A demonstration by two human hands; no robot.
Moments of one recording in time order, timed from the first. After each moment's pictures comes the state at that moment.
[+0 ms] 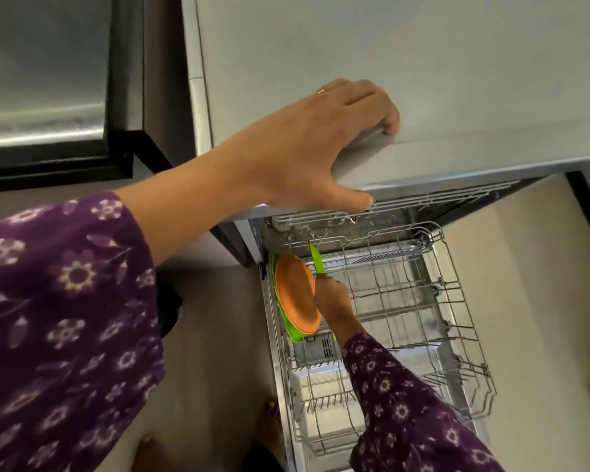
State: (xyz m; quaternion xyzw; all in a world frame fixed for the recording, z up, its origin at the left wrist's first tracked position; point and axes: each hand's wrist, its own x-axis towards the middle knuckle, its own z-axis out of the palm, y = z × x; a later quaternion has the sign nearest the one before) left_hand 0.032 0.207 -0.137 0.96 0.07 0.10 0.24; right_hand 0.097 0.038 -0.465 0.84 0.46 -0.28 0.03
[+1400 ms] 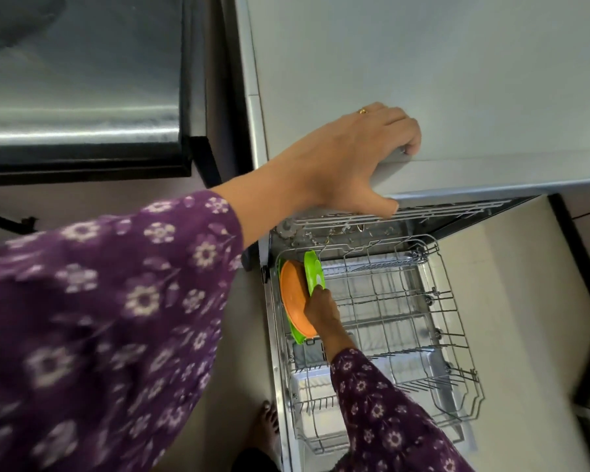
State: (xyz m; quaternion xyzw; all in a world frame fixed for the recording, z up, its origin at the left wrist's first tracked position) left_hand 0.026 0.206 -0.140 0.96 0.04 0.16 0.24; right_hand 0.048 0.044 -0.446 0.87 0.31 -0.37 -0.01
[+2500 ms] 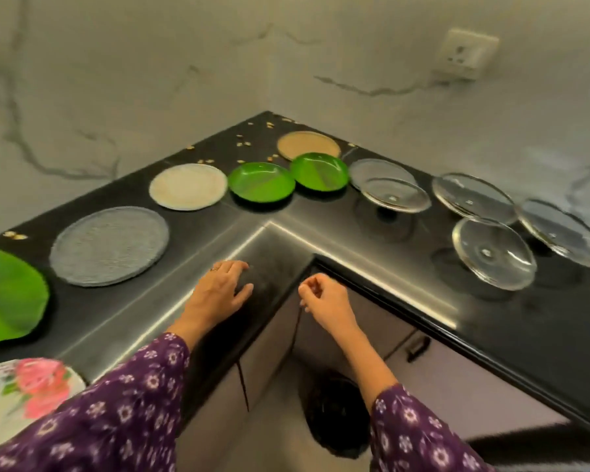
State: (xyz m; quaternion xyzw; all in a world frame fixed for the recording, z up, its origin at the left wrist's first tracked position) left_hand -0.750 0.260 -0.074 0.71 0.67 0.22 0.06; right_hand -0.526 0.295 -0.072 0.56 0.66 -0.41 -0.29
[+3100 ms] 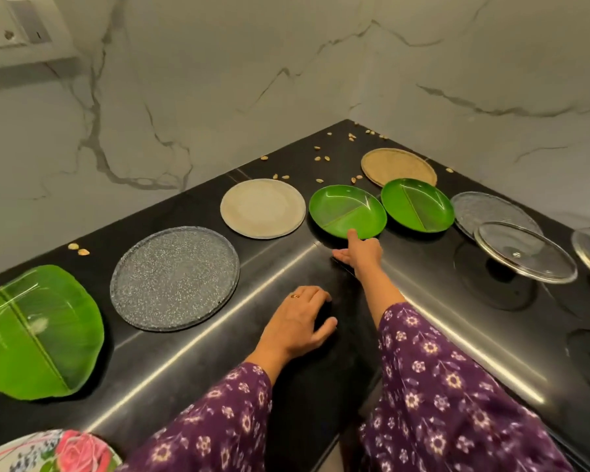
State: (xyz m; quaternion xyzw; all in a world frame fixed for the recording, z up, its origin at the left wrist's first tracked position) left_hand -0.804 0.347 -0.120 0.73 0.62 0.27 0.10; right_hand -0.713 0.526 -0.092 0.62 0.39 -0.55 -0.39
